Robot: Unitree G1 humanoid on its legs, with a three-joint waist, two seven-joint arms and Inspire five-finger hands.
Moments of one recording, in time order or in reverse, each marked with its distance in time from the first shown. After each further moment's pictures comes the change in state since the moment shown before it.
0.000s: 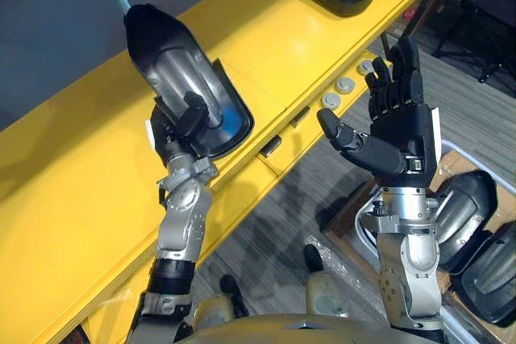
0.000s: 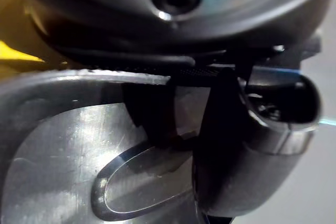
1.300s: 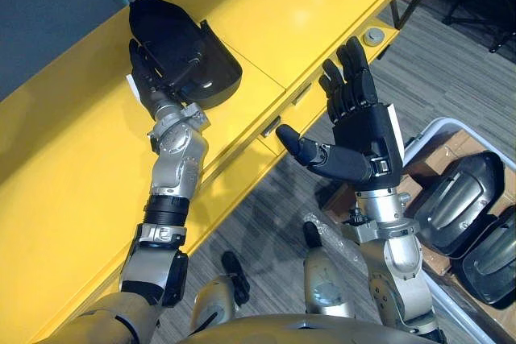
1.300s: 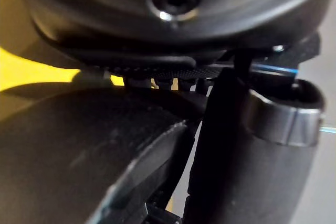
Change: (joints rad) left arm -0.362 0.116 0.070 0.309 -0.093 -0.007 0.101; right arm 0.000 -0.056 0.166 -0.037 0.000 0.033 -0.007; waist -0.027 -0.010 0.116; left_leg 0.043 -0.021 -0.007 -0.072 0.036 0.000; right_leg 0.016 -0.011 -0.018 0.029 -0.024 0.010
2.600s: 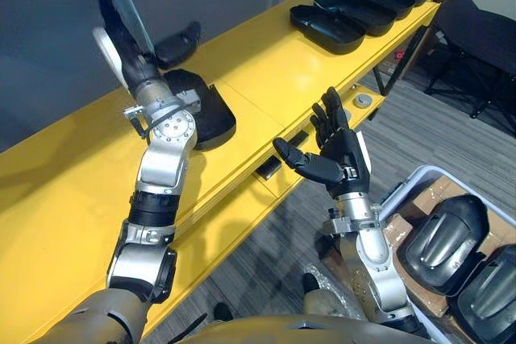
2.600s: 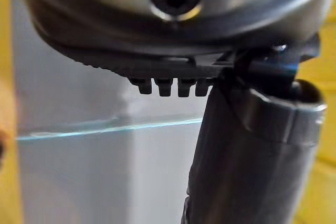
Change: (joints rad) left arm 0.015 0.070 -0.056 -0.398 0.399 0.201 0.080; right arm -0.042 0.022 0.030 0.294 -0.012 -0.002 -0.109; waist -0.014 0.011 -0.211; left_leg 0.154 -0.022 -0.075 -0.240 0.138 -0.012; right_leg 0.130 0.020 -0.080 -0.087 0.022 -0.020
